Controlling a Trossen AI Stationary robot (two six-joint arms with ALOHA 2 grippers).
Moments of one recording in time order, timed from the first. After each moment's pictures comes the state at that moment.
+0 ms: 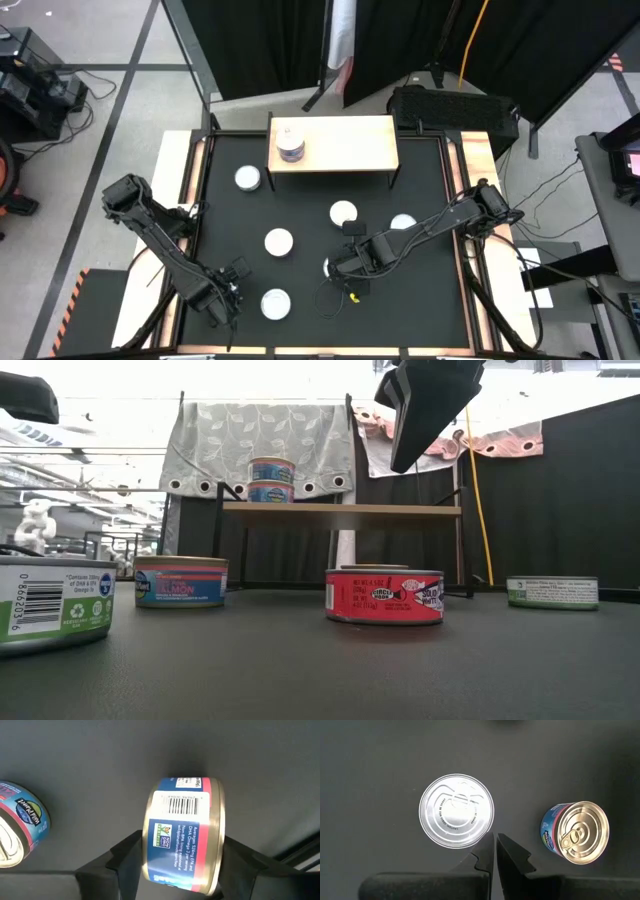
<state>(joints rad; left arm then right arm) -0.84 1.61 1.08 -1.14 -0.08 0.14 0.39 1.91 1.62 -1.02 0.31 0.29</state>
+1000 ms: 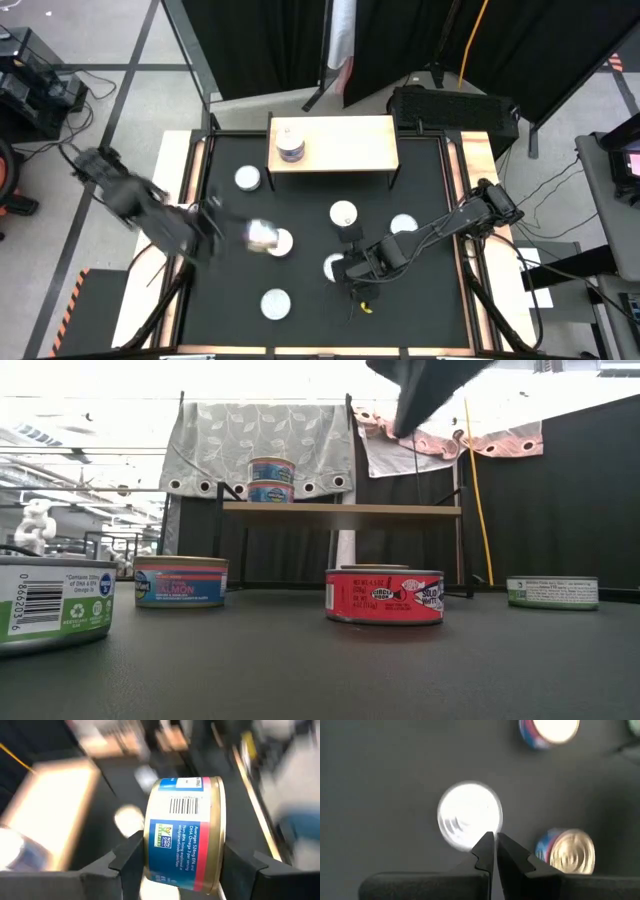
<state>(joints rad) -0.62 1.17 1.51 -0.99 -0.57 -0.30 0.43 1.86 1.62 -0.97 0.31 0.08</state>
